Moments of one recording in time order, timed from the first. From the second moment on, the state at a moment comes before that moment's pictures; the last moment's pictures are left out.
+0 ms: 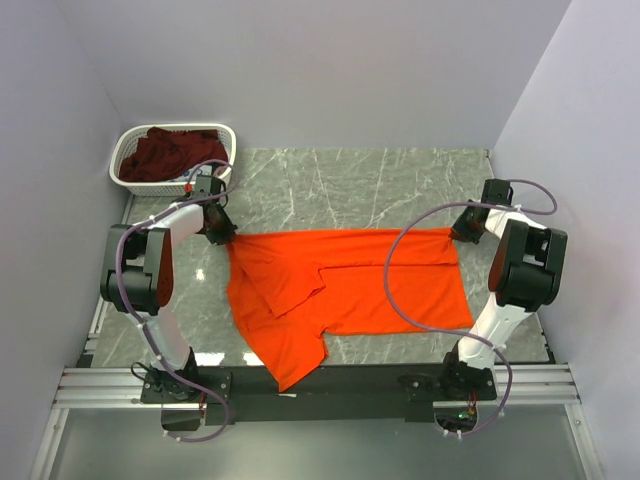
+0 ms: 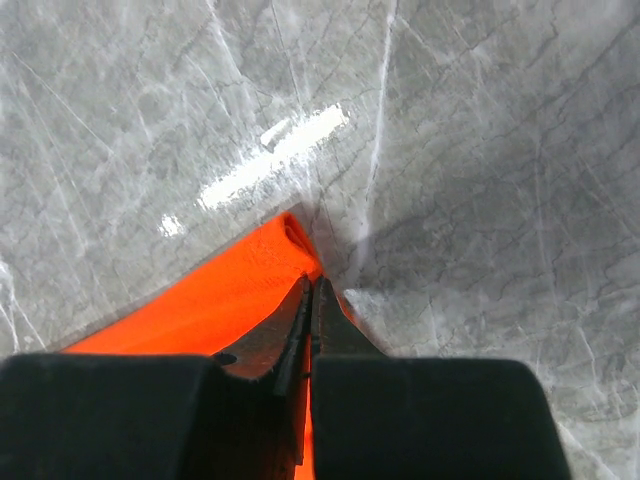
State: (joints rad) left arm -0.10 1.82 1.15 -0.42 -0.05 -0.67; right arm -0.29 1.86 1.13 -0.31 -0.15 0.39
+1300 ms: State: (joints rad) left arm -0.26 1.66 1.01 -0.38 -0.04 -0.79; right arm -0.24 1.59 0.83 -0.23 -0.29 0.58
